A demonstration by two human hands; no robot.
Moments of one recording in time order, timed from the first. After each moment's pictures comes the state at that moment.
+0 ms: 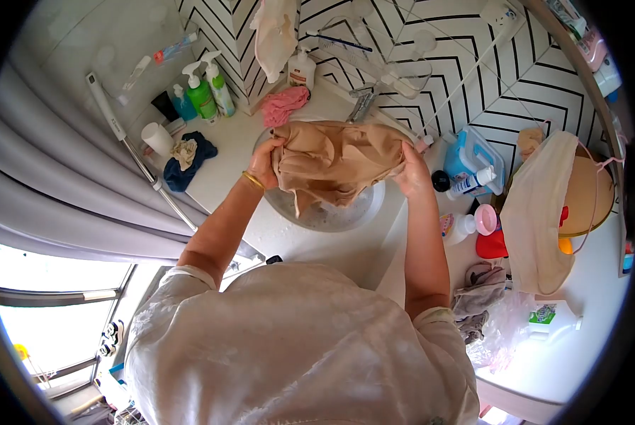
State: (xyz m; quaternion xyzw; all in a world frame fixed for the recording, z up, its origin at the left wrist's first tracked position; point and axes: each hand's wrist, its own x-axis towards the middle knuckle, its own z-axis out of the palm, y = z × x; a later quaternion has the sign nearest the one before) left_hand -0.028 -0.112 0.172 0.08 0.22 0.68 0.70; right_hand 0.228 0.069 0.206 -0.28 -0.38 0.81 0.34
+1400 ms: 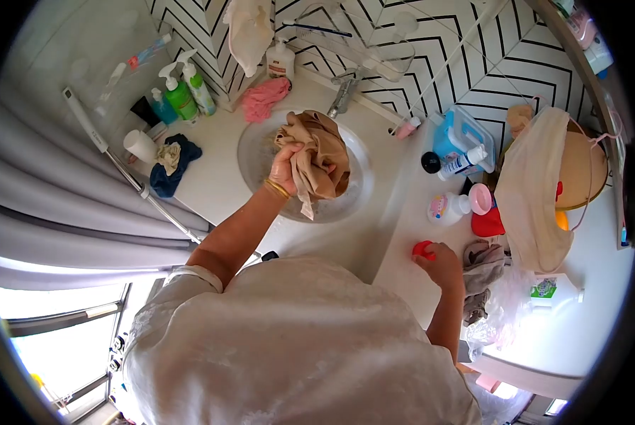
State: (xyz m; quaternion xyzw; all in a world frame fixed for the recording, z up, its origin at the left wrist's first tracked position) left_hand 0.037 -0.087 0.166 0.03 0.11 0.69 0.71; right_hand 0.409 -0.077 0.251 -0.59 -0.79 0.18 -0.08
